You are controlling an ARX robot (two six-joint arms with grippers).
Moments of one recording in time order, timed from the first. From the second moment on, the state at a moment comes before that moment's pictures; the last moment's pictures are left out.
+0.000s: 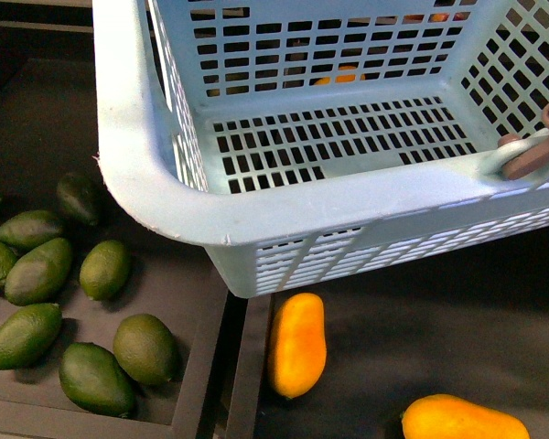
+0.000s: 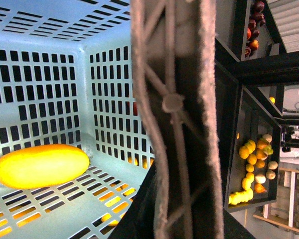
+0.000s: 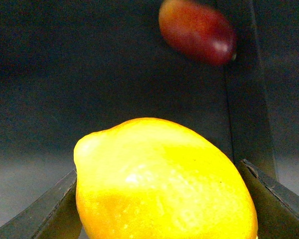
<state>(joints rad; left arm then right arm) -0.77 1.88 1.74 -0.42 0.06 -1.08 -0.59 1.91 0.62 0.50 -0.35 -0.35</state>
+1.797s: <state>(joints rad) -0.77 1.89 1.74 -0.42 0.06 -1.08 0.00 0.88 0.42 0.44 0.00 0.03</state>
